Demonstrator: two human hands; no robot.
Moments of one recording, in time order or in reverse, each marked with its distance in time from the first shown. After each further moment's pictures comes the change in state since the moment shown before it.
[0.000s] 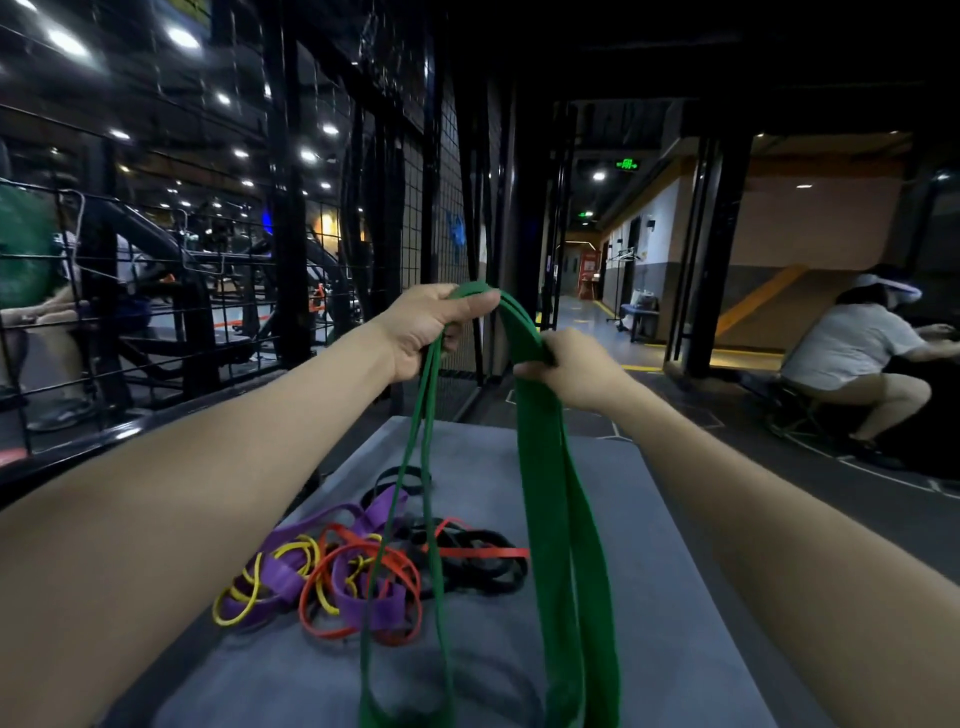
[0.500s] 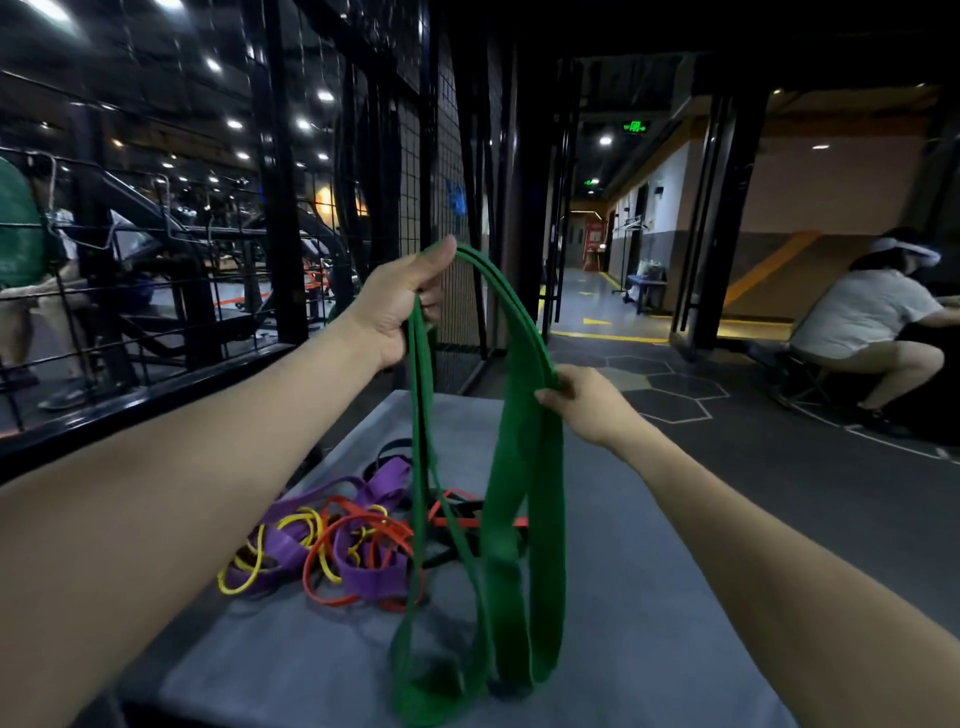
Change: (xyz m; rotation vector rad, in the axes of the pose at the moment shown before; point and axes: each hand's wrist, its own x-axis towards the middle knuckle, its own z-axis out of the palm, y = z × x) left_hand 0.003 -0.021 -0.006 -0.245 0.137 0.043; right_hand -0.019 0.060 0.052 0.149 0.016 0.098
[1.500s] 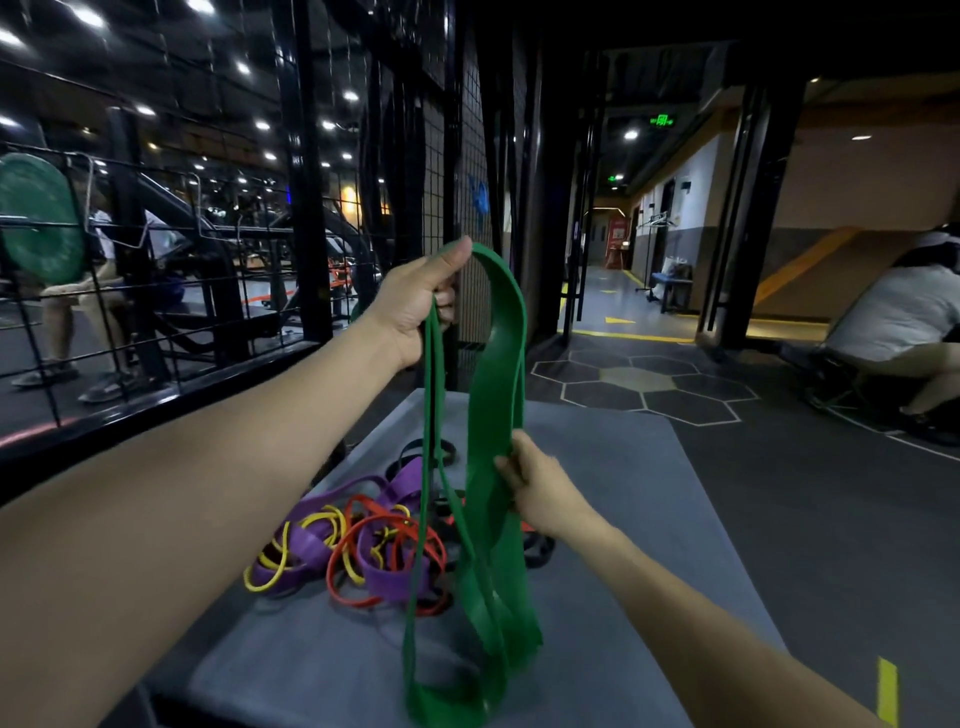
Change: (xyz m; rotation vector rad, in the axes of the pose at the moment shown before) left_hand 0.004 -0.001 -0.012 -0.033 0.073 -0.010; right_hand -0.031 -0.007 0.097 0.218 -0.123 -0.065
